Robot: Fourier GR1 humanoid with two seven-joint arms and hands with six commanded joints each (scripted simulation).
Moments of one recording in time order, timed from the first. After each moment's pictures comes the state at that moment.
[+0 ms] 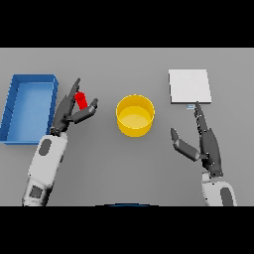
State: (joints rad) left arm -0.42 0.06 0.01 -1.03 -0.19 0.03 -0.08; right arm 0.11 -0.05 0.11 -1.70 0.24 -0.06 -0.09
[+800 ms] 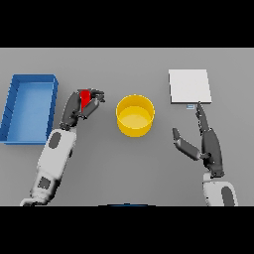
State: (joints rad) left arm -0.52 0.01 0.03 -0.89 -0.18 0.08 -0.13; right arm 0.10 -0.06 0.10 -1.69 0.24 -0.07 -0.09
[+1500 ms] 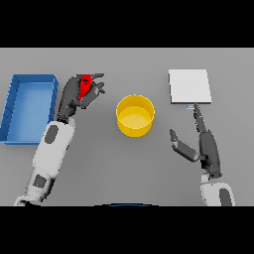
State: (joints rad) left arm -0.54 0.06 -0.05 -1.08 -0.19 0.12 -0.07; right arm 0.11 -0.05 0.13 -1.70 0.27 -0.07 -0.09
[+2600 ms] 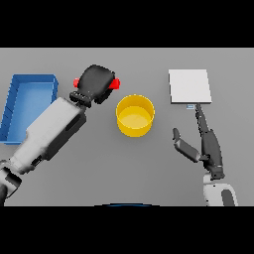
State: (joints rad) left arm -0.86 0.30 -0.62 -1.01 -0.77 -0.06 0.21; right arm 0.12 -0.06 0.12 -1.73 0.26 -0.06 -0.07
